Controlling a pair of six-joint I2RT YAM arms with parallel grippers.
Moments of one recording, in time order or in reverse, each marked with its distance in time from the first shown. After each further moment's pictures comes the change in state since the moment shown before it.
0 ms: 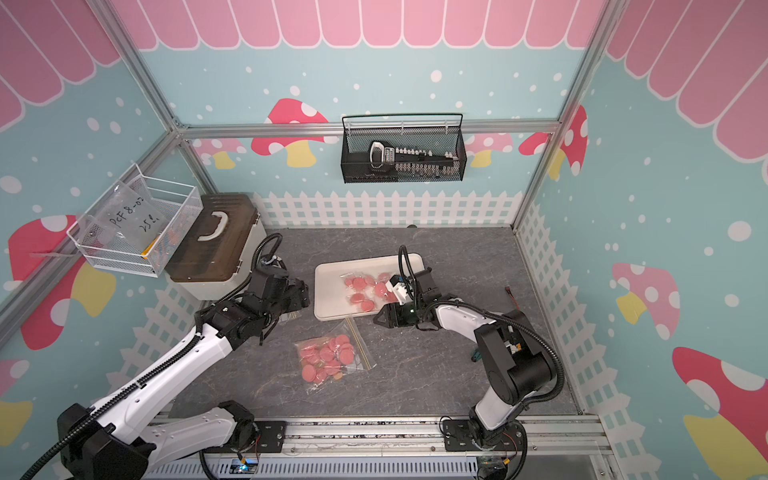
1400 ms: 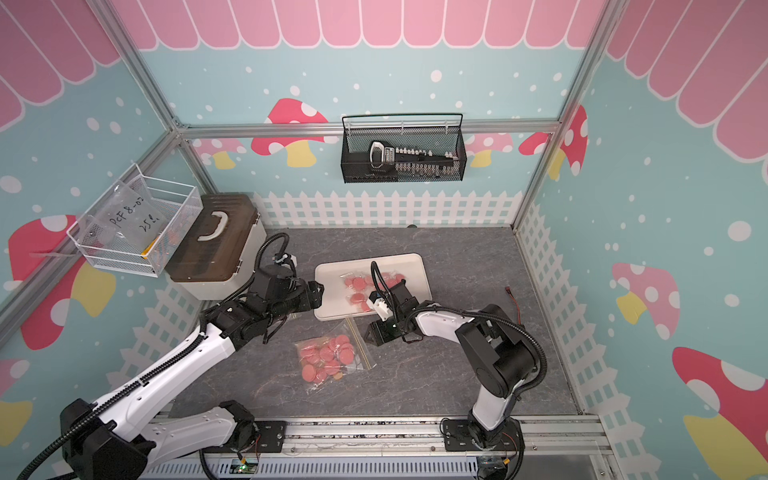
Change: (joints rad) left arm -0.032 0.012 0.000 0.079 0.132 0.022; right arm 0.174 0.096 0.035 -0.035 0.181 -0.105
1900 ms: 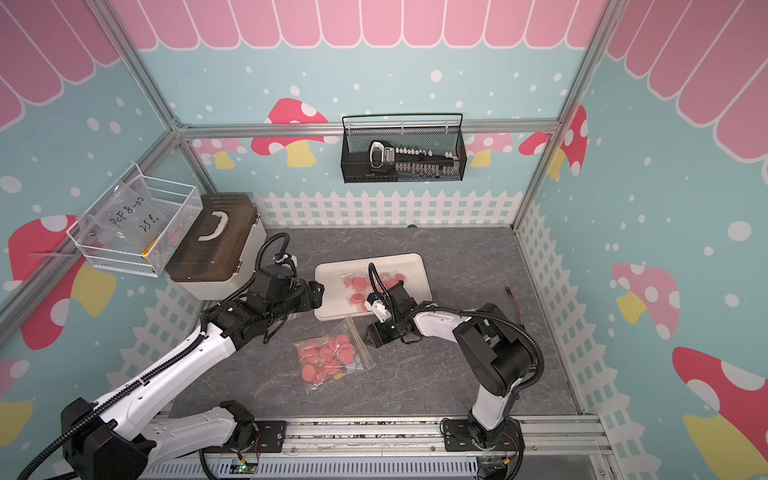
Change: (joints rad) left arm 0.000 0.002 0.000 0.000 0.000 0.000; right arm 0.014 0.012 0.004 0.000 -0.012 -0.006
